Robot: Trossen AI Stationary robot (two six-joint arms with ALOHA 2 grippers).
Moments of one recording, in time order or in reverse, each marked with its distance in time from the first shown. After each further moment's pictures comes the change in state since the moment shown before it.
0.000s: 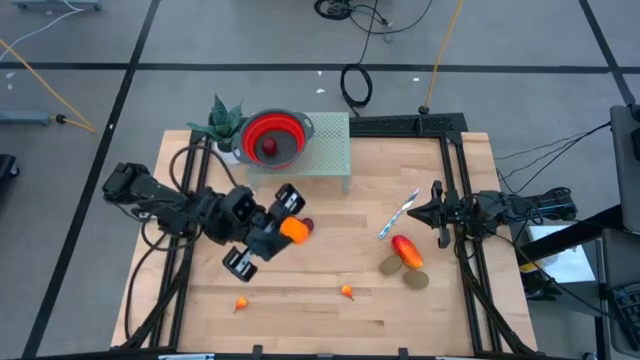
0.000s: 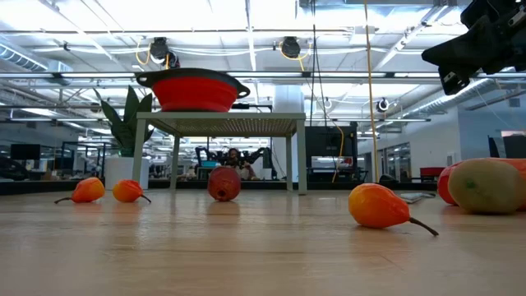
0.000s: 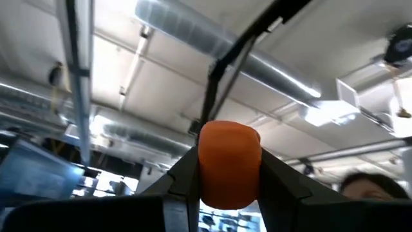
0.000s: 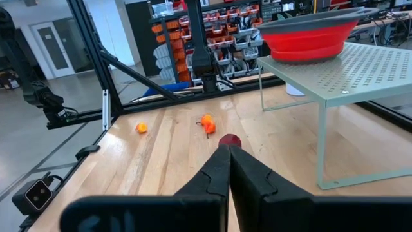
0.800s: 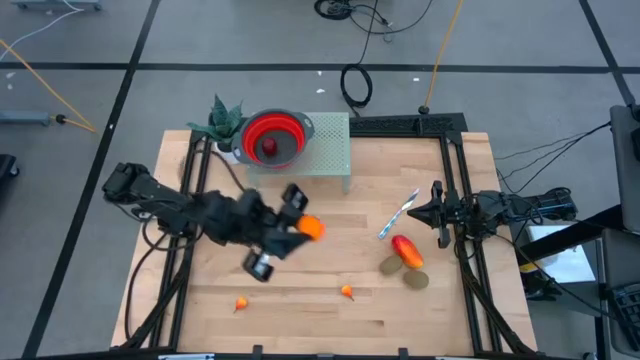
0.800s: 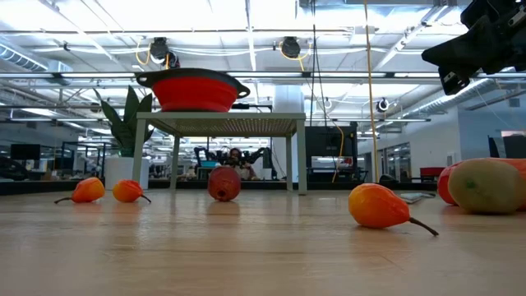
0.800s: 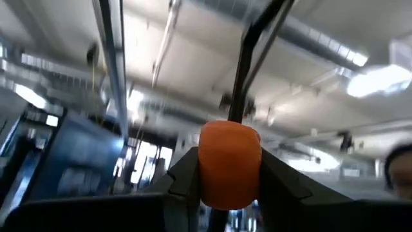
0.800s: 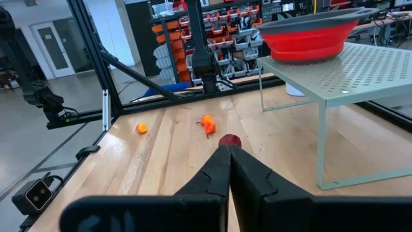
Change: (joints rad) left arm -0.001 0.000 0.000 -0.194 -0.088 0.037; right arm 0.000 0.000 0.000 0.000 0.000 0.000
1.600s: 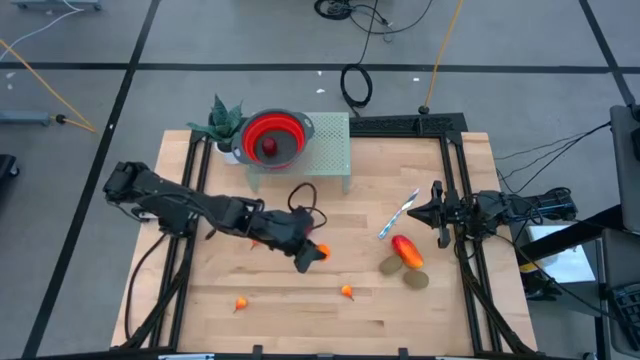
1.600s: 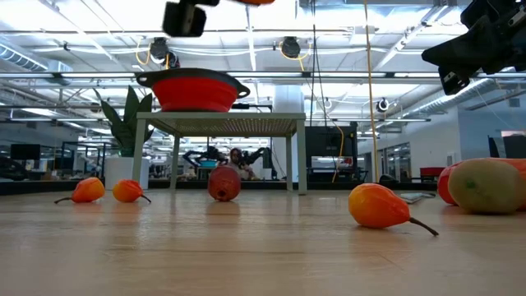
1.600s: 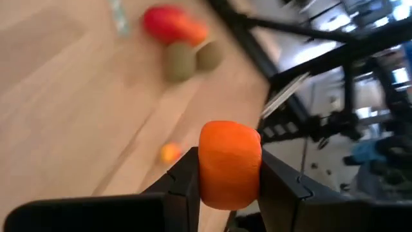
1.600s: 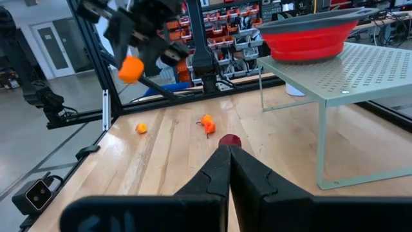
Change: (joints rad) left arm 0.101 0.000 0.000 -1.264 0.087 -0.838; right arm 0.000 0.000 0.000 0.000 0.000 0.000
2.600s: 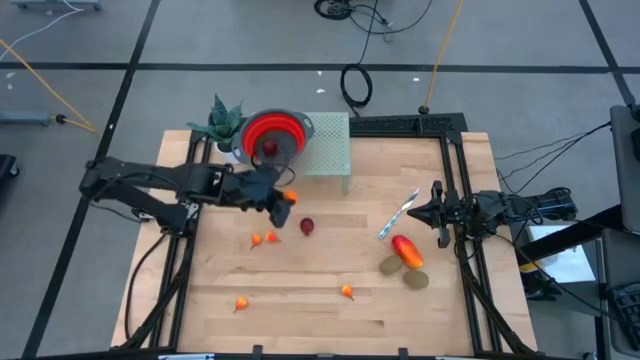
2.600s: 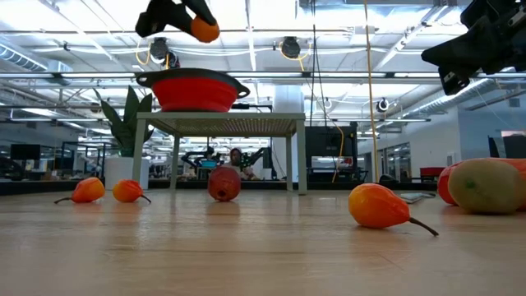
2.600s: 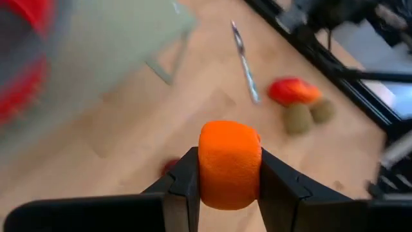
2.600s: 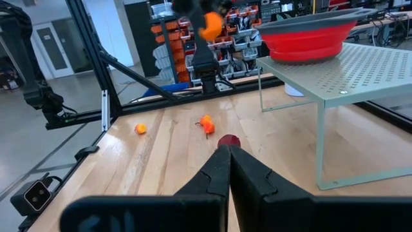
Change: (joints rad) left arm 0.188 -0.252 0.001 -0.386 -0.280 0.249; right arm 0.000 0.000 0.000 0.000 0.004 0.000
